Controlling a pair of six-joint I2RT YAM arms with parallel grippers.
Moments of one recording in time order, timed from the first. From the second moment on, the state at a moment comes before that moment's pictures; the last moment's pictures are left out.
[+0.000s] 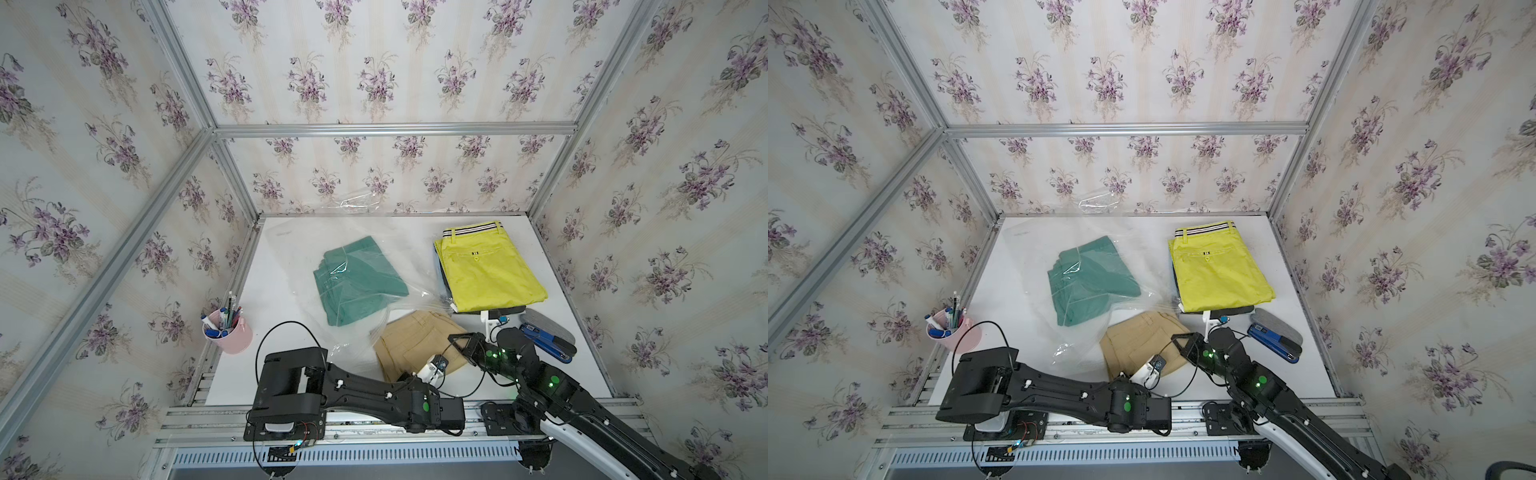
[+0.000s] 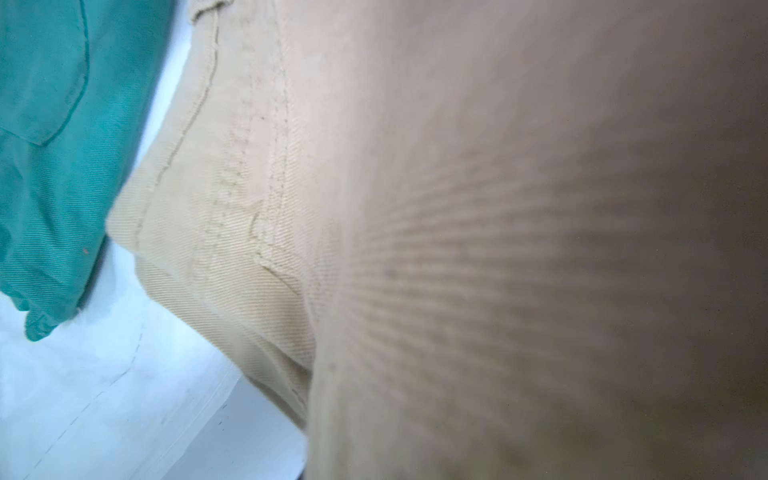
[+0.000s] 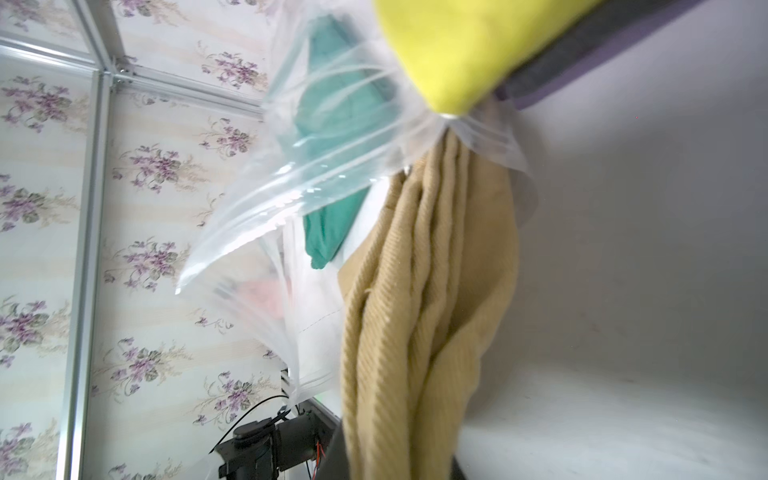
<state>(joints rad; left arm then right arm) -1.57 1.77 1.14 -0.86 -0.62 -0.82 0.72 0.43 0.27 -0.33 -0.13 1.19</state>
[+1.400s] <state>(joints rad) -1.29 1.67 1.95 -1.16 -0.70 -0.21 0.70 0.88 1.25 -0.62 0.09 0.57</state>
